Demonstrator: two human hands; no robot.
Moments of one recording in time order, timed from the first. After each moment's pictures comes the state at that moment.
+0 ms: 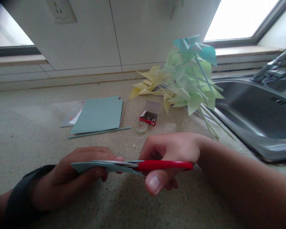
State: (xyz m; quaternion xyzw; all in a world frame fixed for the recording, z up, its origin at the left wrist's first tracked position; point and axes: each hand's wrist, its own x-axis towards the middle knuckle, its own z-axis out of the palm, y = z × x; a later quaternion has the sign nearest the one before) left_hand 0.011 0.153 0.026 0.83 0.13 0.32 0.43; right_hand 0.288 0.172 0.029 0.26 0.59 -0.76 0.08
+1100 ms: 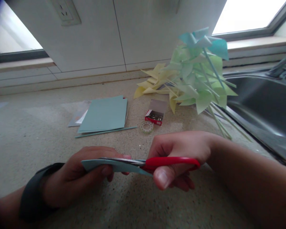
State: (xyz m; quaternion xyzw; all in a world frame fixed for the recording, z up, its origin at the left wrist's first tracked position) left_hand 0.012 0.153 0.028 0.82 0.14 0.31 0.46; right_hand 0.288 0.173 0.030 0.28 0.53 -0.80 0.10
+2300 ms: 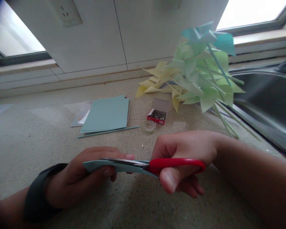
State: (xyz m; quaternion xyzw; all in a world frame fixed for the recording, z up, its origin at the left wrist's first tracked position) left_hand 0.010 0.154 0.025 0.82 0.13 0.31 0.46; right_hand 0.291 0.172 0.024 0.25 0.46 -0.84 0.11
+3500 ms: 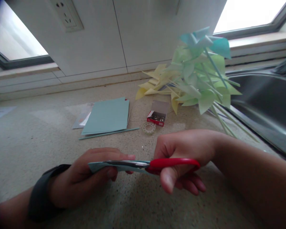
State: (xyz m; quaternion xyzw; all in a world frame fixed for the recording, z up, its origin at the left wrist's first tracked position) left_hand 0.009 0.155 0.026 0.83 0.14 0.29 0.45; right_hand 0.286 0.173 0.028 0.31 0.43 -0.84 0.14
